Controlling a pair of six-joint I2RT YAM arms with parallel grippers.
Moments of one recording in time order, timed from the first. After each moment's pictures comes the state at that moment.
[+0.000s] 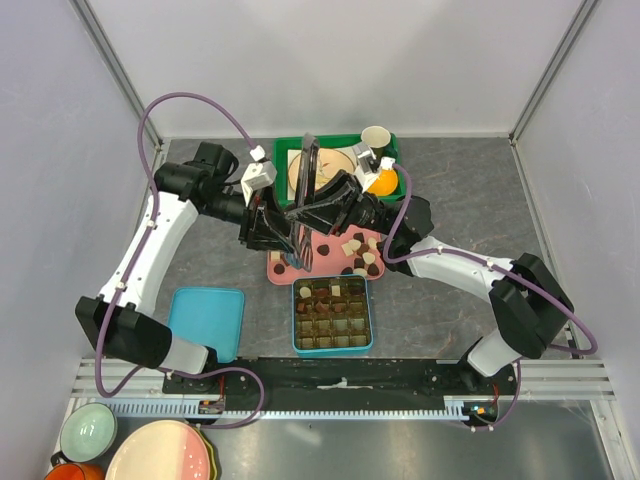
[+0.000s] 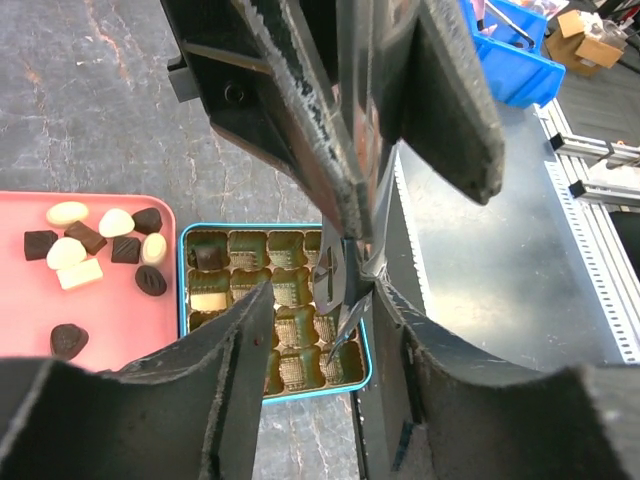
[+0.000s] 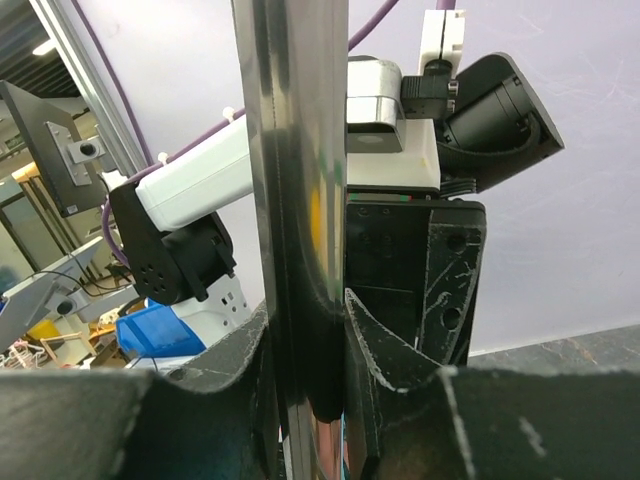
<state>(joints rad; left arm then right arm) -0.27 1.44 1.53 -1.36 1.33 0.93 0.76 1.56 0.98 1.29 -0.68 0.92</state>
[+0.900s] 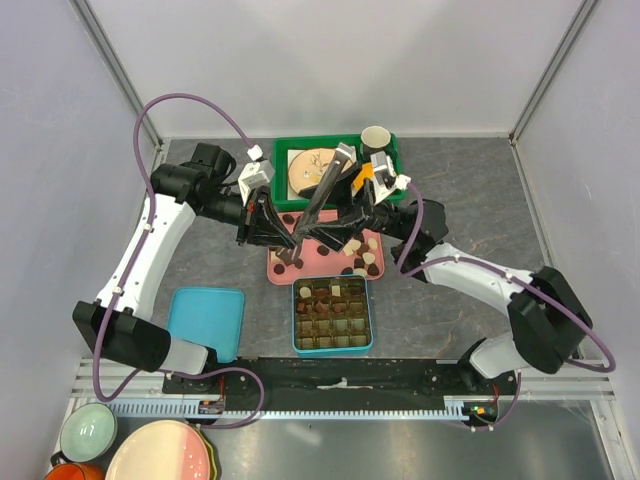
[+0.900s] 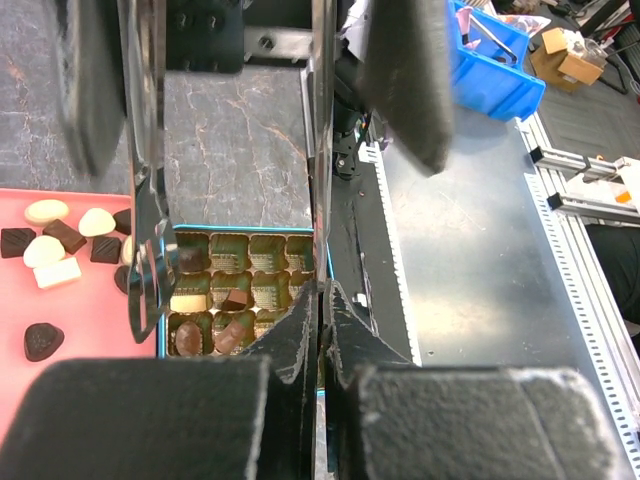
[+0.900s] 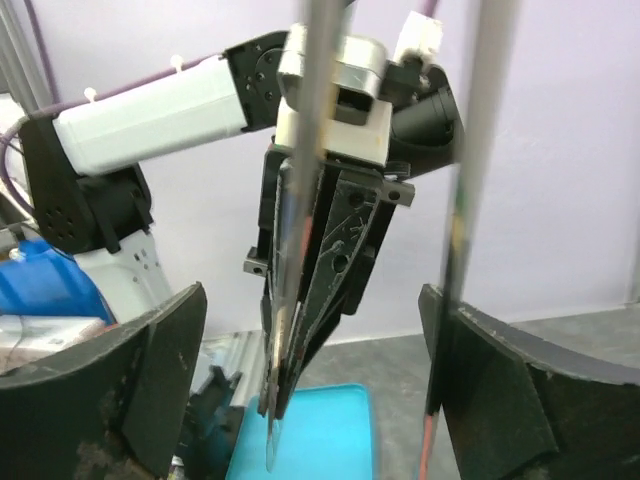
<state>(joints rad) -0.26 1.42 1.55 -1.38 1.34 0.88 0.71 1.48 0.90 1.25 -0.68 0.66</state>
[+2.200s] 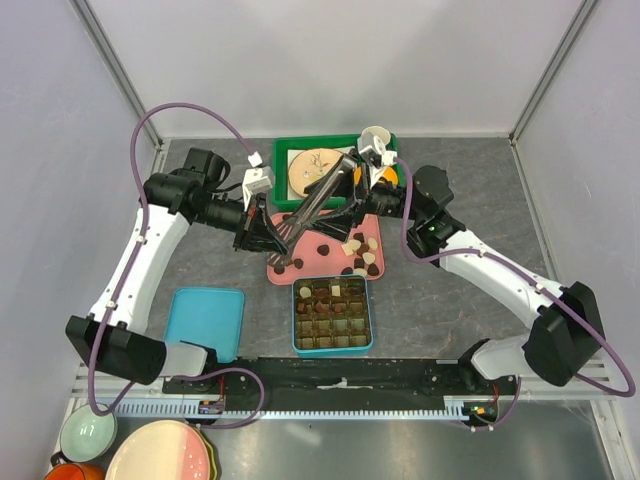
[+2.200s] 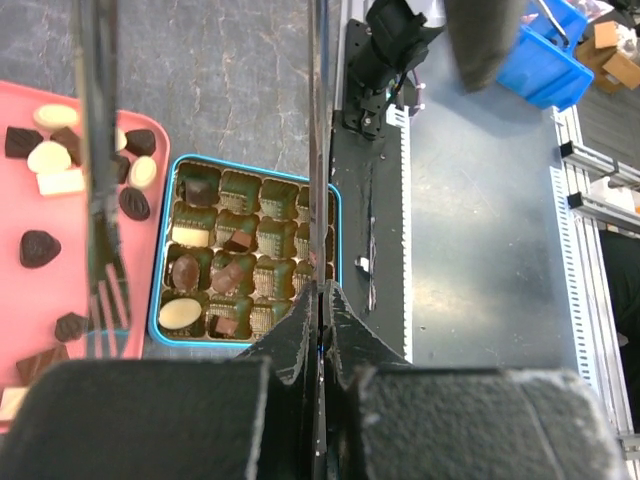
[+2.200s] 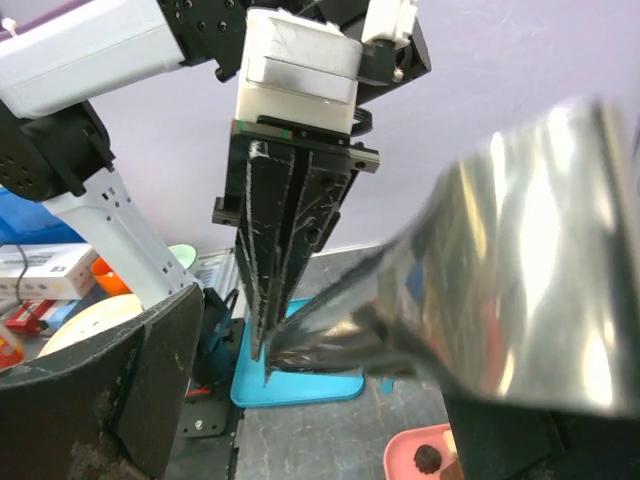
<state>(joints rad) -0.25 1.36 1.50 -1.34 1.18 0.73 0.65 1.38 1.07 0.65 -0.84 0.43</state>
